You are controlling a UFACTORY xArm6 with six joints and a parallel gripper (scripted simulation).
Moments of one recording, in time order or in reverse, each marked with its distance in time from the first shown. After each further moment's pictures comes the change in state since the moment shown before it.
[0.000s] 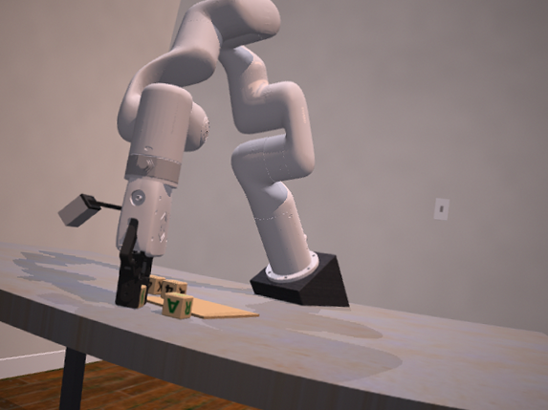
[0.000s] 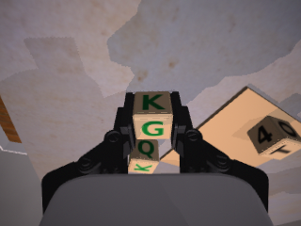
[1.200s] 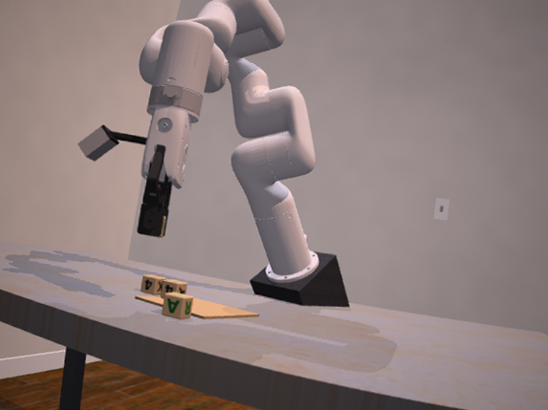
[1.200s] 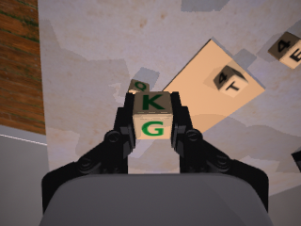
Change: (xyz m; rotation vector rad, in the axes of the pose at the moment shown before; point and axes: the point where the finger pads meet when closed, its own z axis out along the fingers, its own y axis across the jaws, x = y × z) arm -0.012 0.006 -0.100 -0.003 -0.001 -0.095
